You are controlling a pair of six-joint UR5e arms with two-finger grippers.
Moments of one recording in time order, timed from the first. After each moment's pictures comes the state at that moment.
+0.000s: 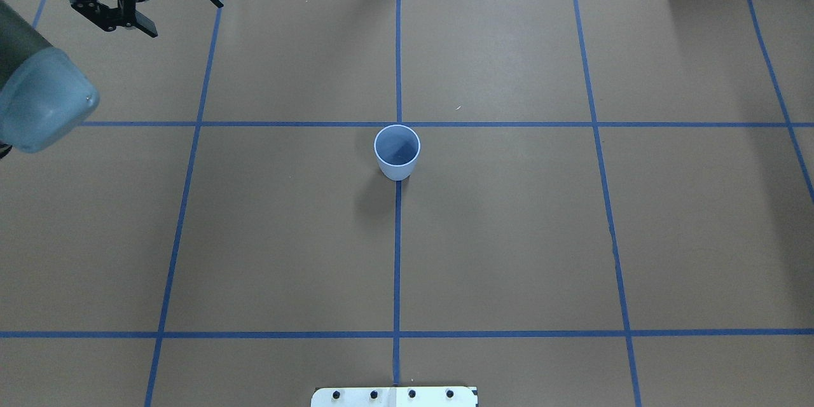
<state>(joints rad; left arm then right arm) -1.03 -2.20 -1.97 -1.35 -2.14 -1.25 1.70 -1.54 1.53 -2.01 2.32 -0.22</state>
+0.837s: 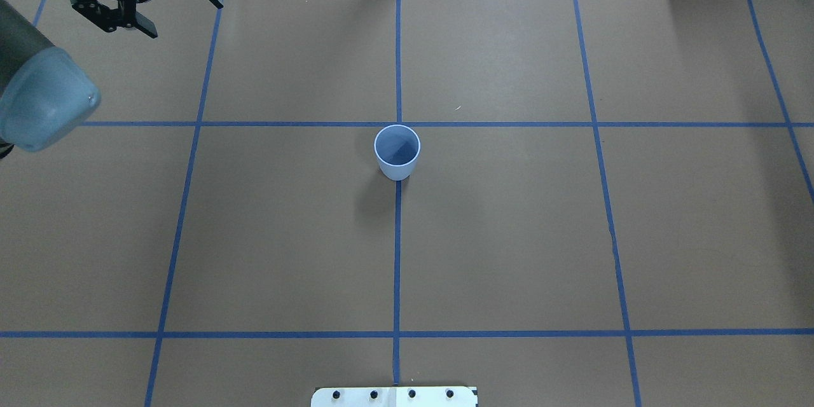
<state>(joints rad) -1.03 -2.20 -1.96 -1.36 -2.14 -1.25 1.79 -1.53 1.63 -2.08 2.28 -0.22</state>
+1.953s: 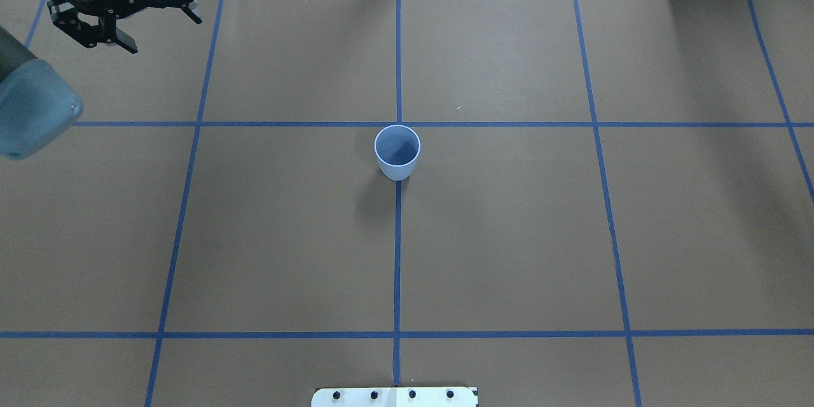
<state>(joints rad) -1.06 -2.12 -1.97 -1.36 -2.17 -1.23 1.76 -1.29 1.89 -2.49 2.38 -0.33</state>
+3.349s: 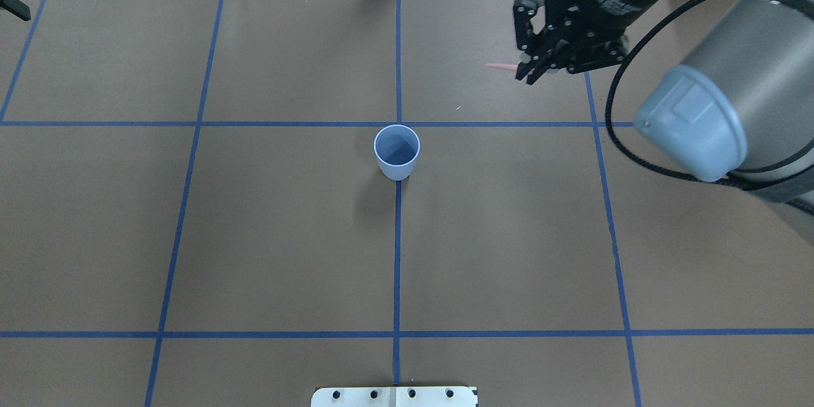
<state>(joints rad) -1.26 -2.02 -1.88 -1.37 -2.32 -0.89 0.93 -0.84 2.04 -1.95 2.37 1.31</state>
